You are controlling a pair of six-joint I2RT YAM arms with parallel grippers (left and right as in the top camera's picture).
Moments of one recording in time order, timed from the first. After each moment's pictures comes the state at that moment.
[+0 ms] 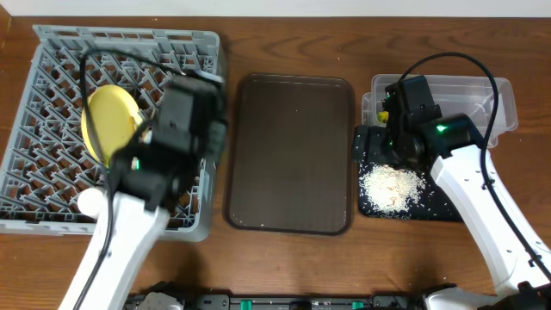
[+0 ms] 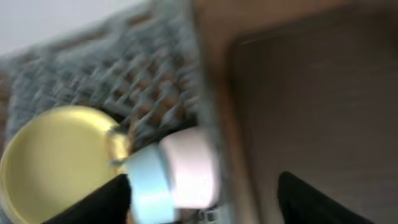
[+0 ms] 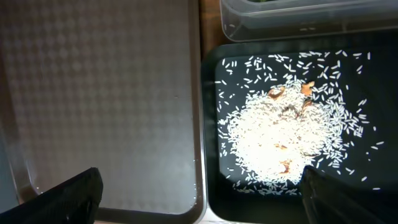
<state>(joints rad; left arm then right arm) -0.40 1.21 1.32 -0.96 -0.28 0.02 0.29 1.46 1.24 -1.01 -0.07 0.46</state>
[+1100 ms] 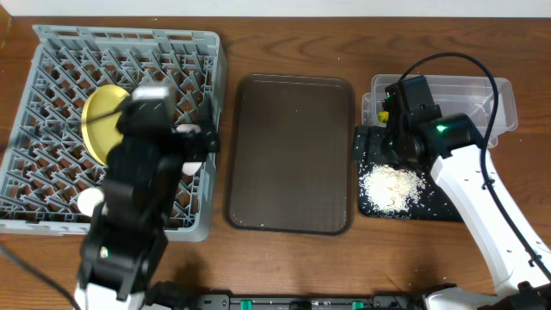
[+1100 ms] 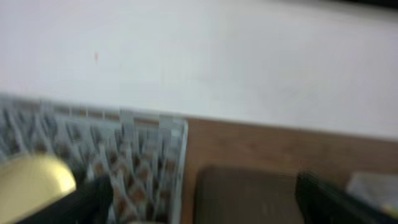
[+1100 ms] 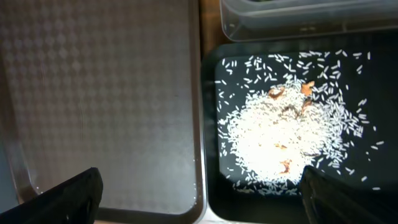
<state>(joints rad) -0.27 0.78 0.88 -0.31 -0.19 -0.26 0.29 1.46 1.24 -1.01 -0.07 0.46</state>
